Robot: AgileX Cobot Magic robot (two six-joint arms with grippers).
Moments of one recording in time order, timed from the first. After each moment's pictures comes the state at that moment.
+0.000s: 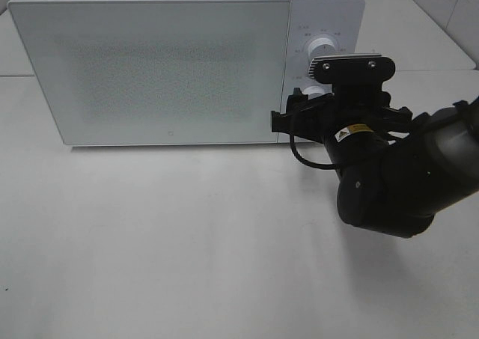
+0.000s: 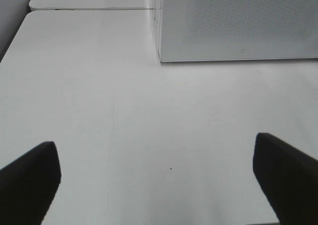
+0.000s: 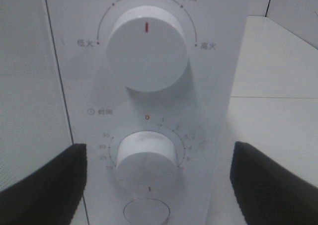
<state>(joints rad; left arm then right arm) 0.06 0.00 -0.50 -0.14 1.04 0.10 0.66 1.98 -0.69 0.78 -1.21 -0.31</state>
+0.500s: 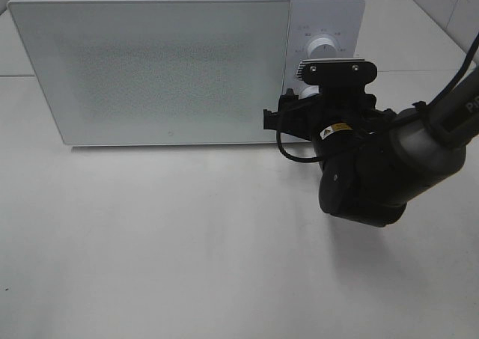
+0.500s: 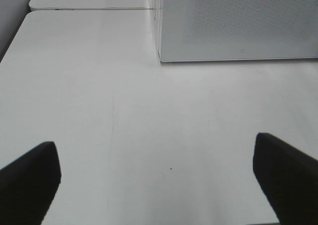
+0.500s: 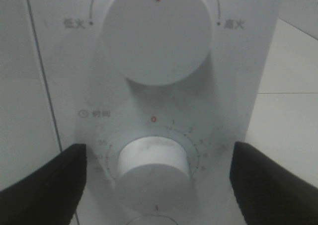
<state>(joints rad) 0.06 0.00 -0.50 -0.14 1.04 0.10 0.63 2.07 -0.78 0.77 -1.21 -0.29</state>
